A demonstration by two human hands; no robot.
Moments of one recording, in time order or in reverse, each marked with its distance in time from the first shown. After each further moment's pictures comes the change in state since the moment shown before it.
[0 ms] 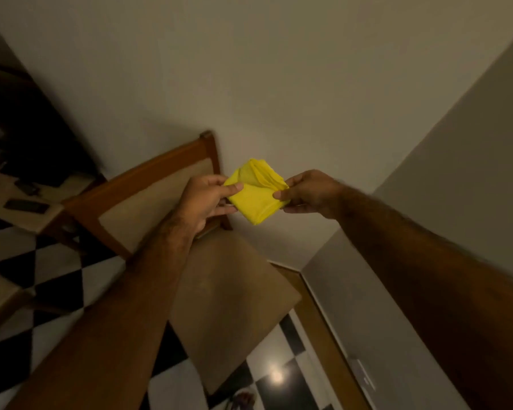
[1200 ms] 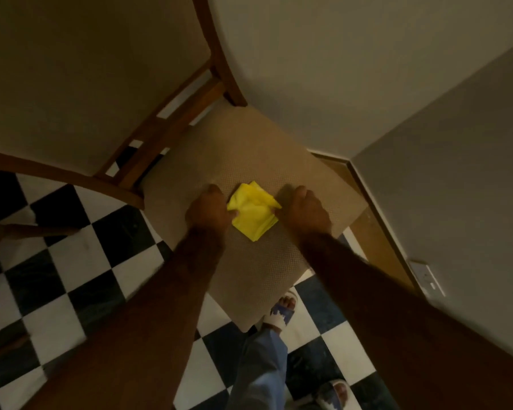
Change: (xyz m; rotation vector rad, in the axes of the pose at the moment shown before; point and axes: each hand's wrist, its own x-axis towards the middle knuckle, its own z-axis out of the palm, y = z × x) left_hand 0.127 -0.402 -0.052 1.357 -0.029 -0.369; right_hand 0.208 0.394 0.188 -0.681 0.192 0.172
